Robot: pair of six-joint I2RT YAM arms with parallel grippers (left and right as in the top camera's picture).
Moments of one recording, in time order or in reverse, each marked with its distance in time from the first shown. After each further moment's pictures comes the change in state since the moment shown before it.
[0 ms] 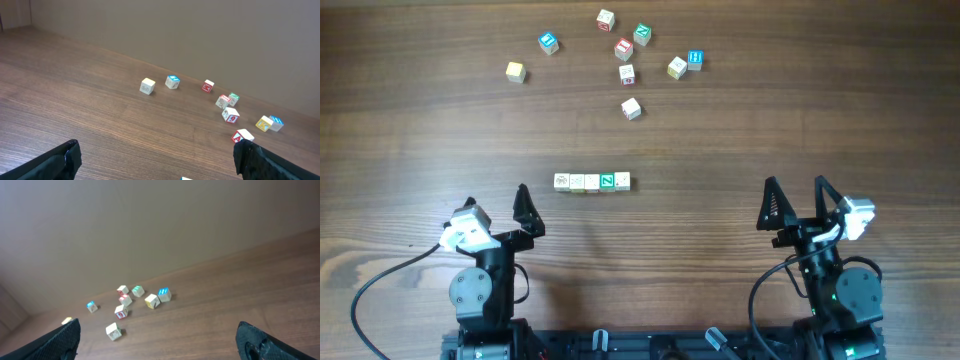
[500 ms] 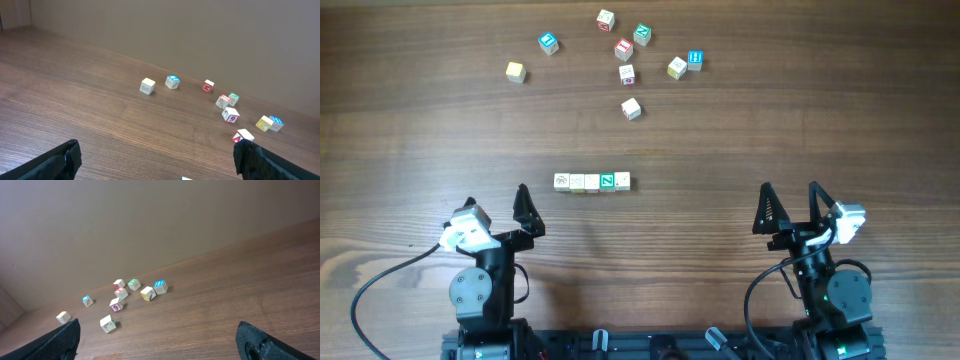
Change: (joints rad) left arm 0.000 0.000 0.000 0.000 0.000 0.000; right arm 0.000 -0.077 -0.100 0.005 0.000 0.000
